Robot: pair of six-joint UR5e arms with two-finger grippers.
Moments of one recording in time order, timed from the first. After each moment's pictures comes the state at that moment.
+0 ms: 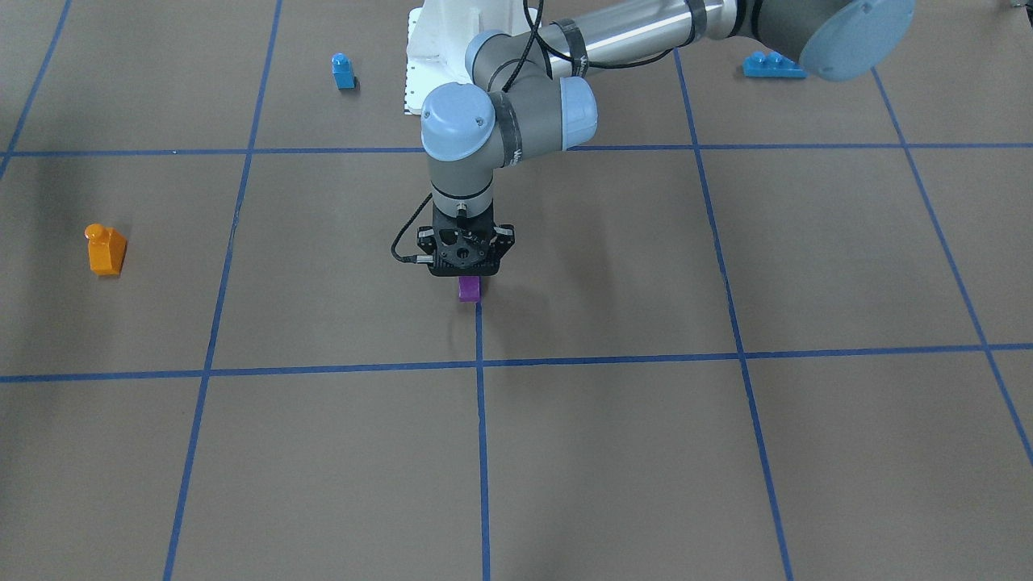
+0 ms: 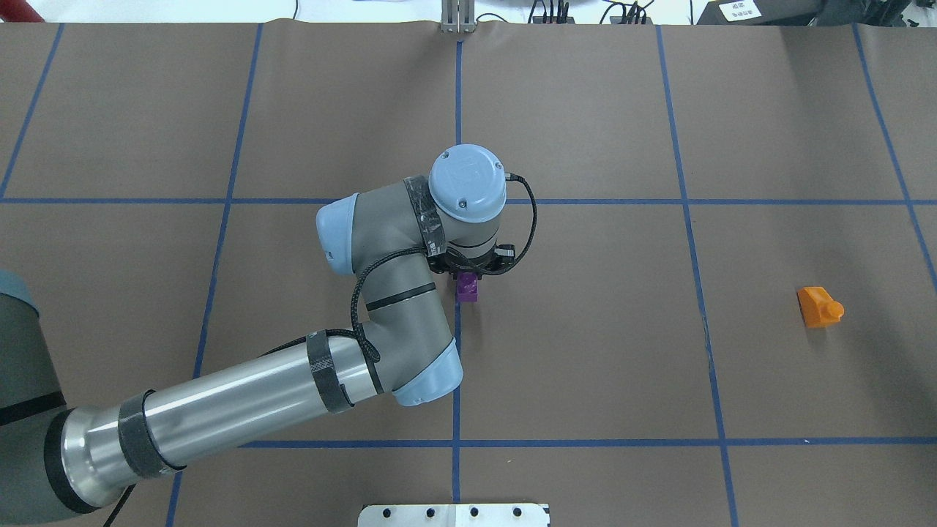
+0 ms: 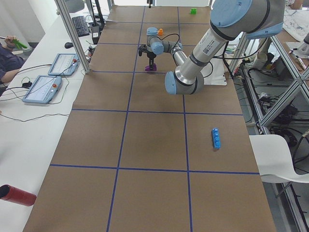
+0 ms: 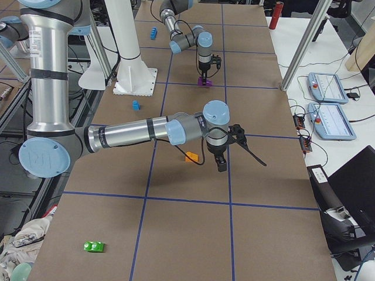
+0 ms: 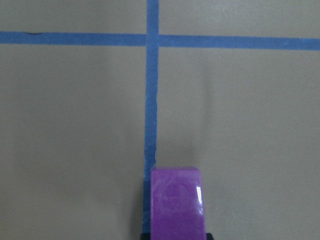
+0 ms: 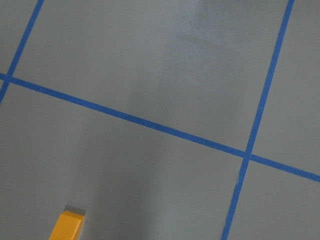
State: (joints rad) left arm -0.49 -2.55 -1.28 -1.65 -1.85 -1.22; right arm 1.42 -1.61 1.81 -1.45 2.31 0.04
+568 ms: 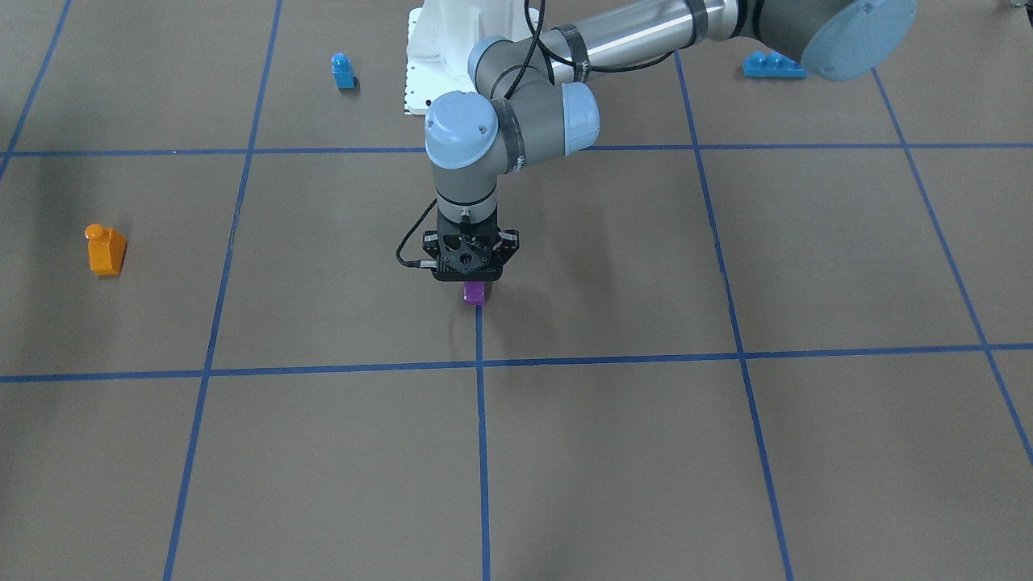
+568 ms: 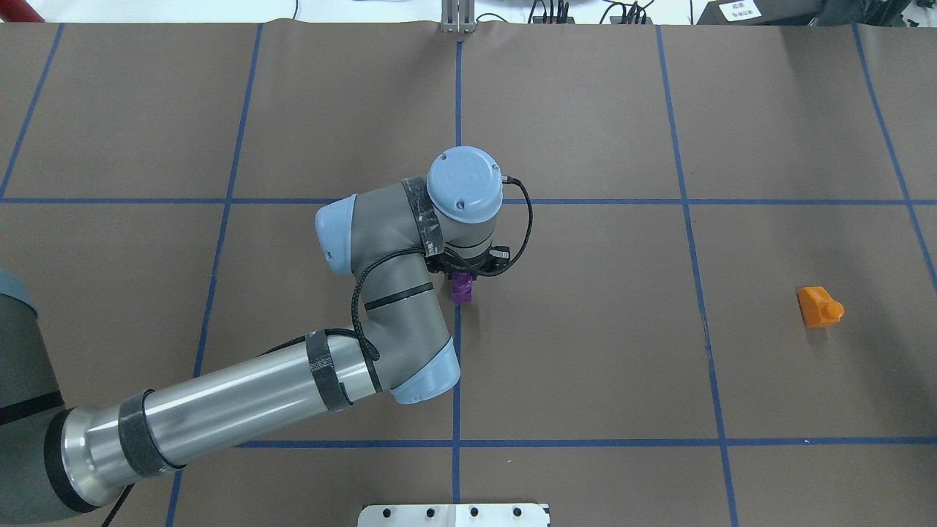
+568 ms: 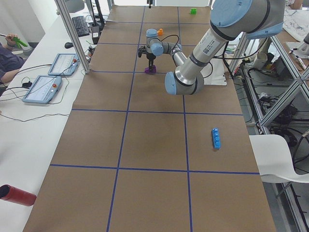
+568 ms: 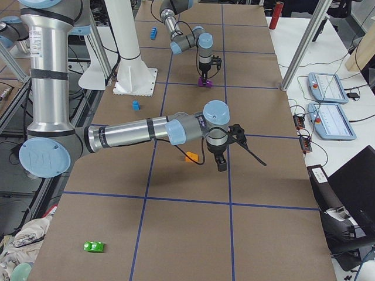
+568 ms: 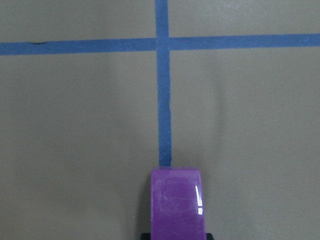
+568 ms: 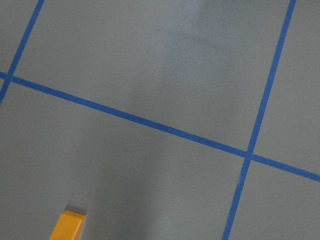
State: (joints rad) left arm -0.49 -2.54 -1.27 -1.65 -1.85 -1.18; right arm 1.42 -1.61 1.81 -1.45 2.31 0.04
